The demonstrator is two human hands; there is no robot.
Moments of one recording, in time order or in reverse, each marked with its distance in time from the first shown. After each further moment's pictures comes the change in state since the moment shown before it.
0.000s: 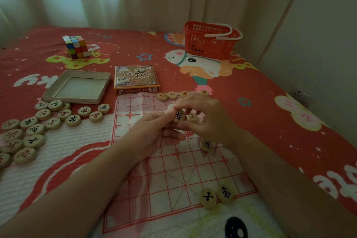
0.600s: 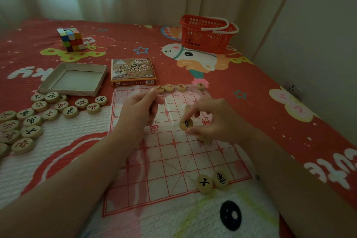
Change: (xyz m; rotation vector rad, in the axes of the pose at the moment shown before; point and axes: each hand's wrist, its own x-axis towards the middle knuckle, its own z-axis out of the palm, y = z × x) left_hand 0.006 0.002 -0.009 0.156 0.409 0.272; right_hand -0.025 -0.008 -0.021 0.033 -0.208 0.197
